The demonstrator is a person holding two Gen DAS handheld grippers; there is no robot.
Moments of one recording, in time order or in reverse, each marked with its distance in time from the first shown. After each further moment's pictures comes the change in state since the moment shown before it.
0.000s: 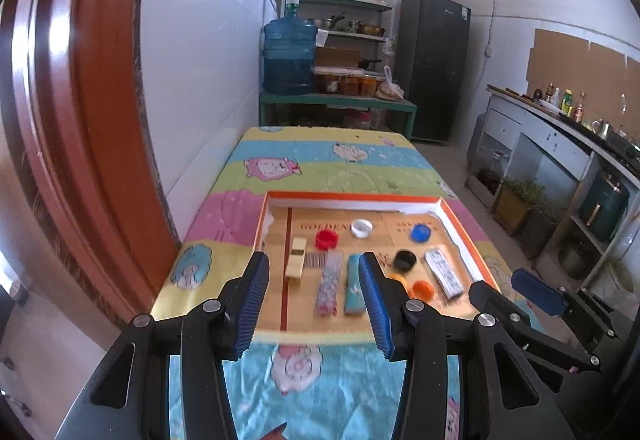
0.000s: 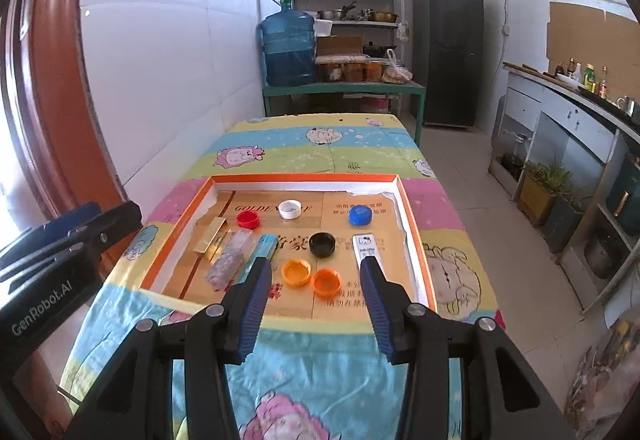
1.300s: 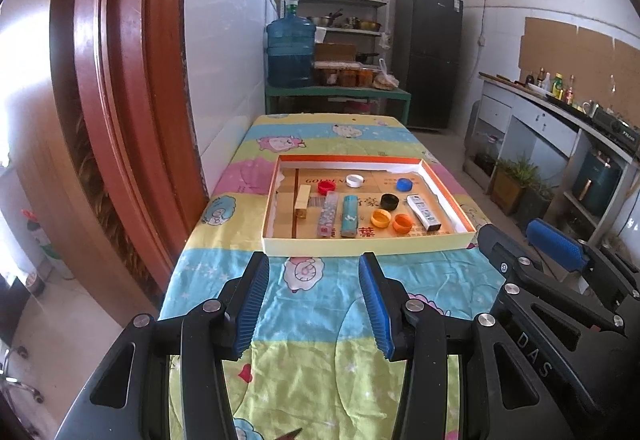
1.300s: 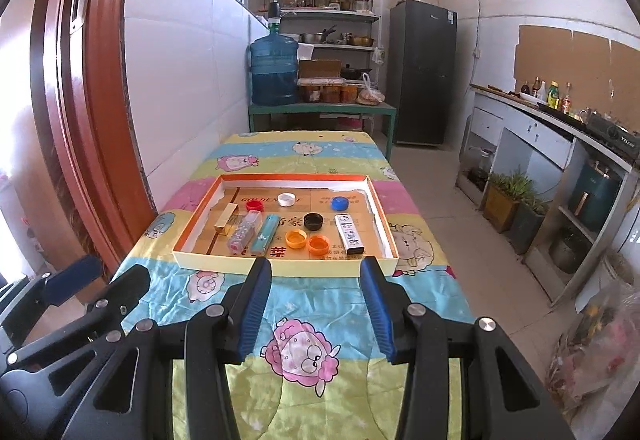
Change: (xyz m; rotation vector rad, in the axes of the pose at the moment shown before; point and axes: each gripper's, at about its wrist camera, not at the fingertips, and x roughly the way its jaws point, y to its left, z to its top) left arm -0.095 -0.006 -0.066 0.038 0.006 0.030; right arm -0.102 0.031 -0.045 -0.010 -0.076 -0.109
